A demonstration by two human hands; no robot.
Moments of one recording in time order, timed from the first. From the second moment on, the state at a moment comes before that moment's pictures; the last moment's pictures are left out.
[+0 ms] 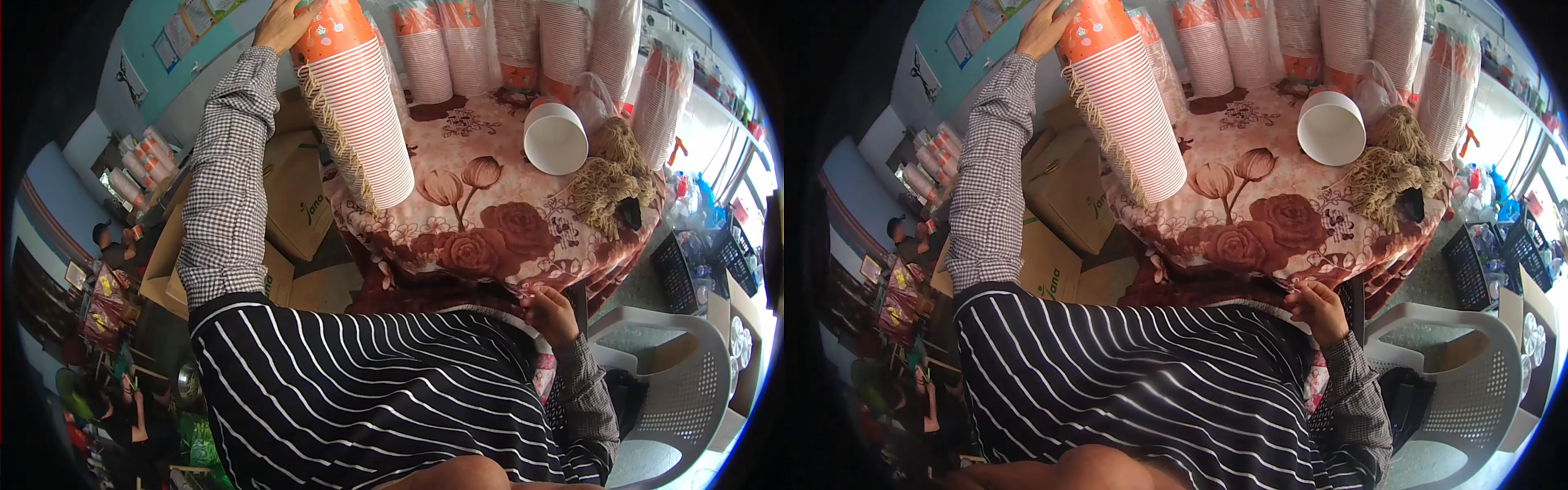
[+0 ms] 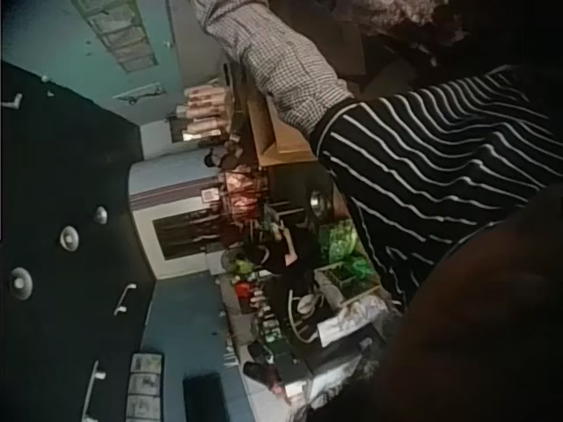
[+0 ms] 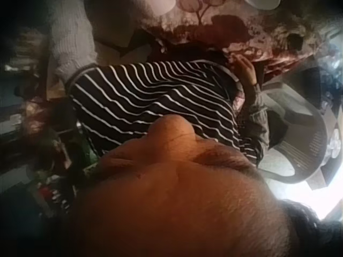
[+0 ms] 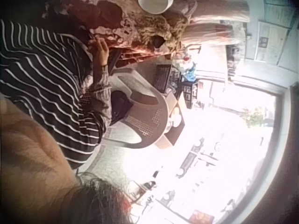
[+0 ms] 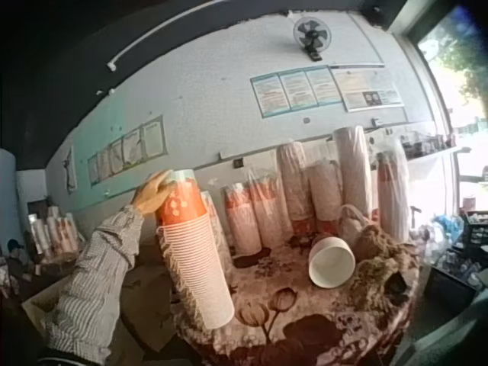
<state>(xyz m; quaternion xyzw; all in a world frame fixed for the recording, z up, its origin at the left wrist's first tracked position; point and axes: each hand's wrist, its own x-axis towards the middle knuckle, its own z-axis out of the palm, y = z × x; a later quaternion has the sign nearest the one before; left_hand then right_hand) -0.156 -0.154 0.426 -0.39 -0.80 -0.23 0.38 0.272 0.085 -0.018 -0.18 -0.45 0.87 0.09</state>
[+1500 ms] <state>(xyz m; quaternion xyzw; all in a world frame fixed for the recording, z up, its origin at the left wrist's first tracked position) -0.074 -0.049 0.032 -0.67 -0.66 -0.34 0.09 0.162 0.235 0.014 -0.26 -0.74 0.53 0.32</state>
